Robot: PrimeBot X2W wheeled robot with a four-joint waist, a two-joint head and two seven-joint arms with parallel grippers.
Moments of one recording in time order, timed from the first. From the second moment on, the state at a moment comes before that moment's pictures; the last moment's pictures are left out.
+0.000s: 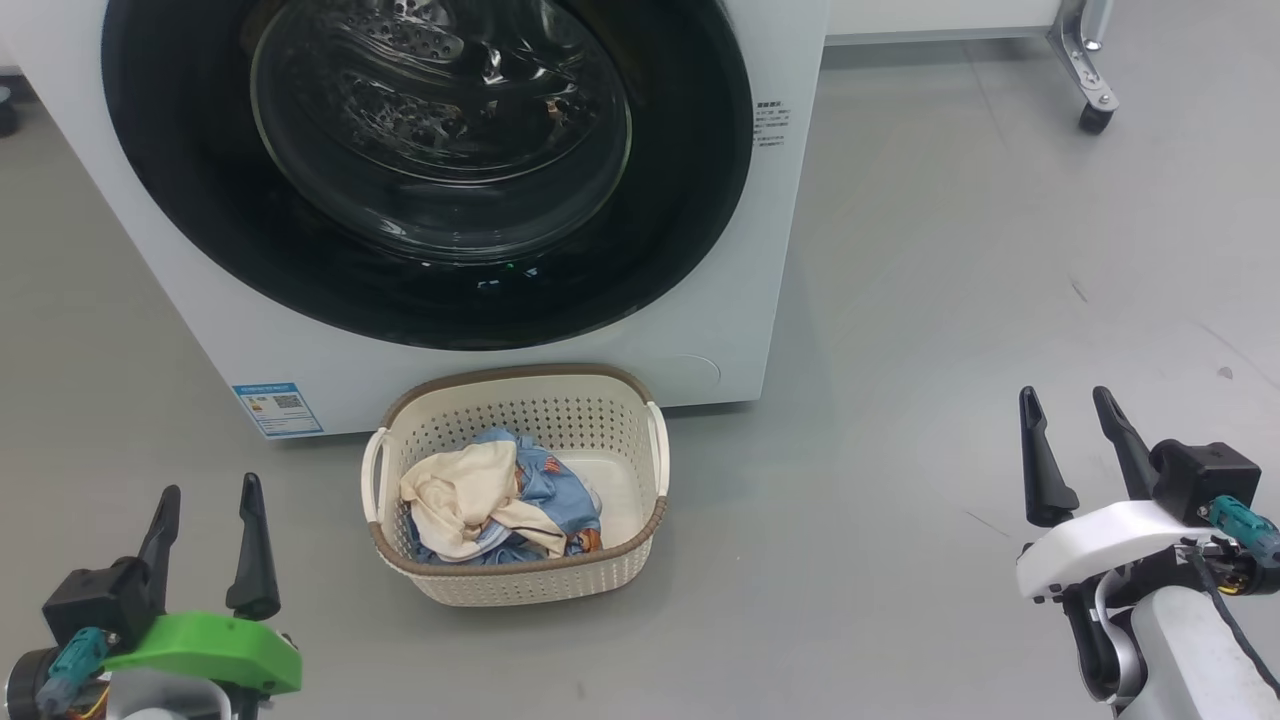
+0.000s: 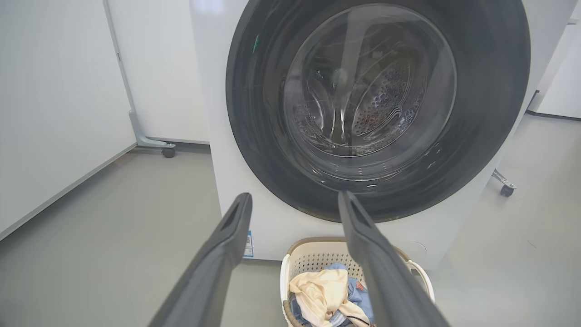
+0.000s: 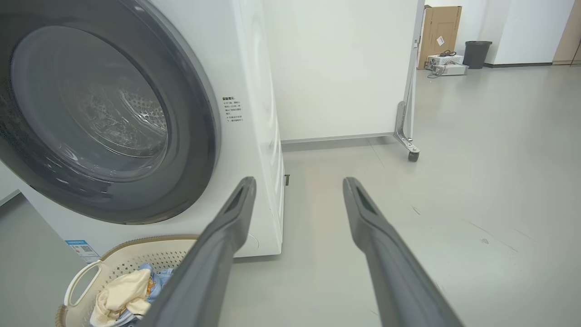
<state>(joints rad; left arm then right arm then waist) -0.11 0.08 0.04 0.37 -0.35 -0.12 -0.25 -0.18 -0.19 0.16 0.40 0.43 0.00 -0.24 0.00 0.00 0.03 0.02</state>
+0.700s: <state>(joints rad) -0.11 0.07 0.07 0.34 -0.32 -0.12 -0.25 -0.18 -0.19 0.13 0.39 0.42 0.01 -0.24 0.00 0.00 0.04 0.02</state>
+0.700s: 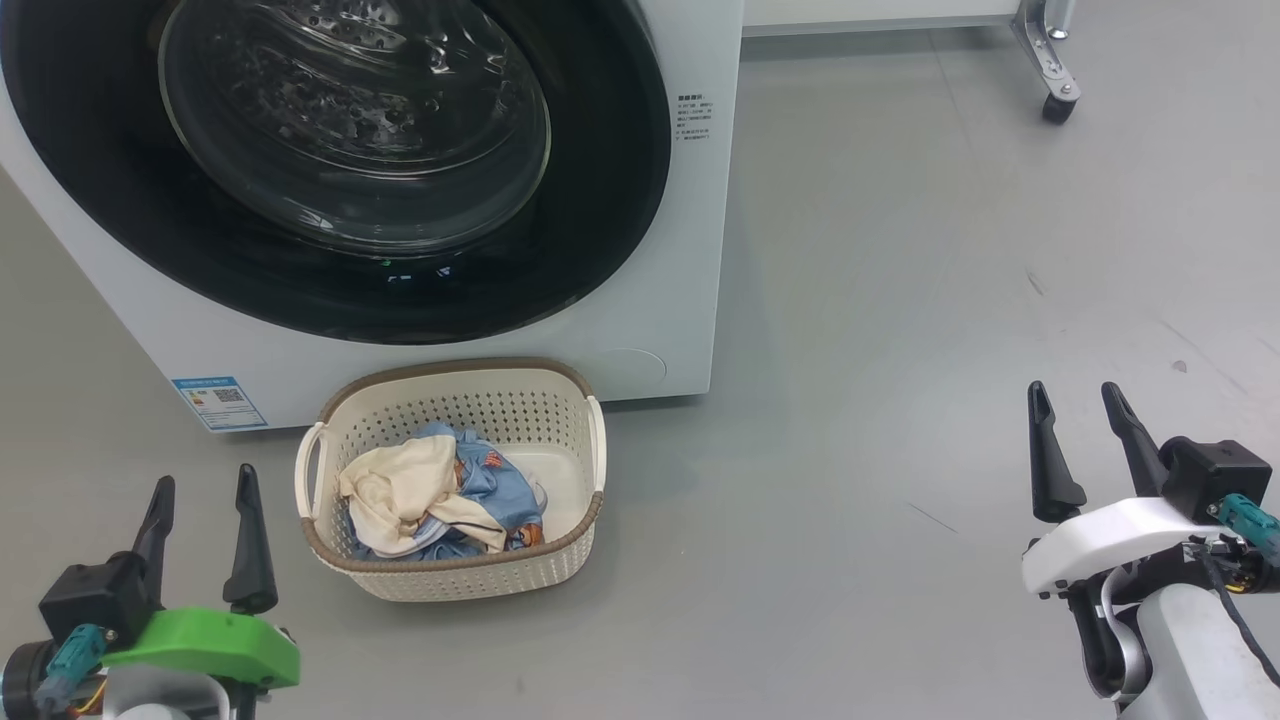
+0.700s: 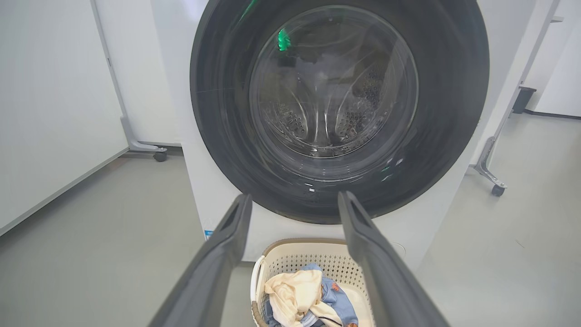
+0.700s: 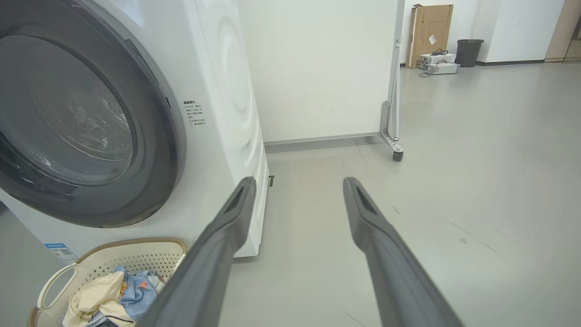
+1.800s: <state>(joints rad) -0.10 0.06 0.03 0.33 -0.32 -0.13 -0.25 -0.18 -0.17 0.10 0.39 0.39 0.04 -0.24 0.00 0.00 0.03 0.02</state>
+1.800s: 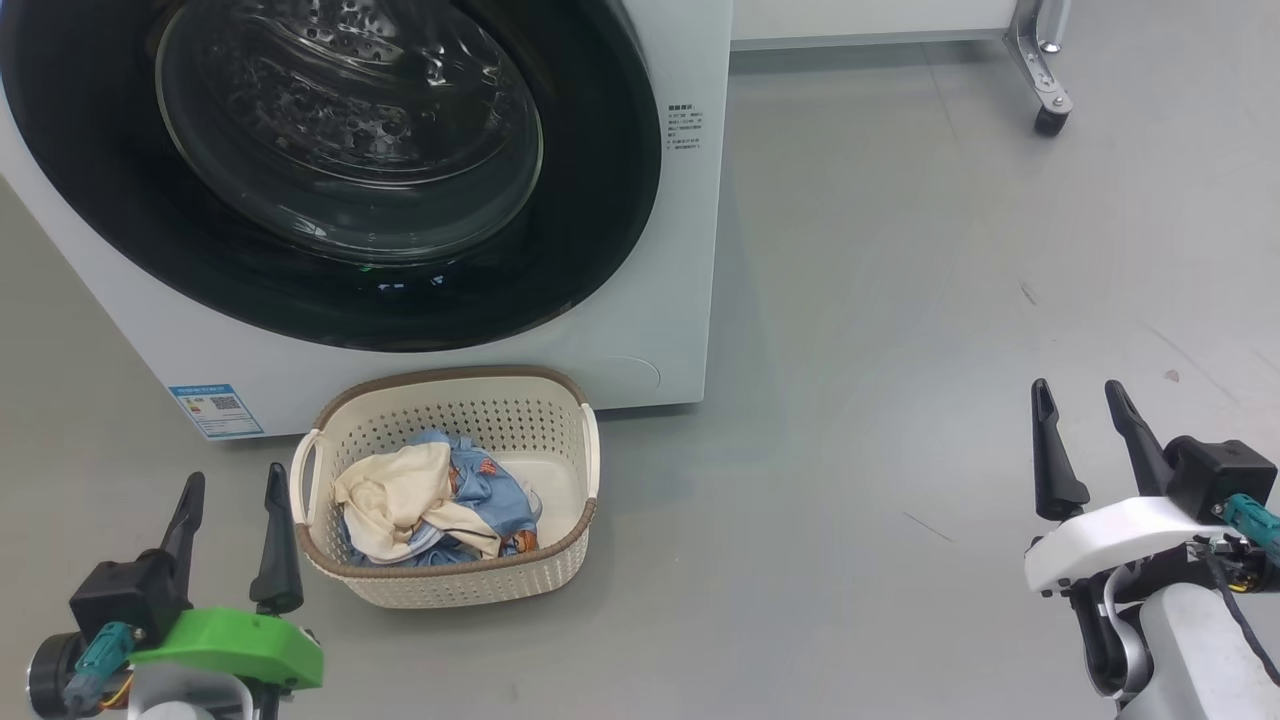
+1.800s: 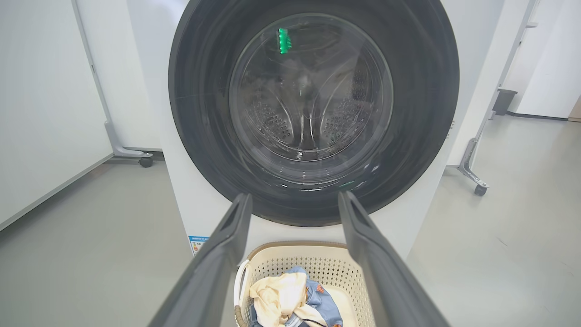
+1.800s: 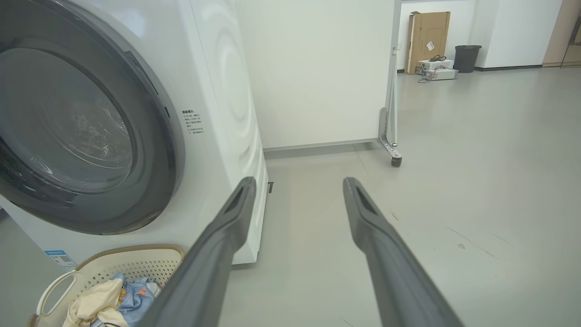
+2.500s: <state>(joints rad) -0.10 0.05 -0.01 0.30 -0.32 -0.13 -0.25 -0.30 -0.10 -0.04 0.34 0.61 0.08 -0.25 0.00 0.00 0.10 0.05</state>
